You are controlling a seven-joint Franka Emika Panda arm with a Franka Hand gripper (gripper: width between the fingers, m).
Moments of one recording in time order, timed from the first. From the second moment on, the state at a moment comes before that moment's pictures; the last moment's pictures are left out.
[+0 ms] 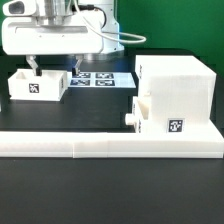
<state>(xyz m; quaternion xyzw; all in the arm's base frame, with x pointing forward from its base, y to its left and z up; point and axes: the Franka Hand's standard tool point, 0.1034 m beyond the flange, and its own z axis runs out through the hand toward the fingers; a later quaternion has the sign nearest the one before) 0.392 -0.100 0.033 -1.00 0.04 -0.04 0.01</state>
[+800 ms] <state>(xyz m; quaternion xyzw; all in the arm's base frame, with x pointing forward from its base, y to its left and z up) 0.377 -0.086 0.004 -1.00 0.02 -0.04 0.01</state>
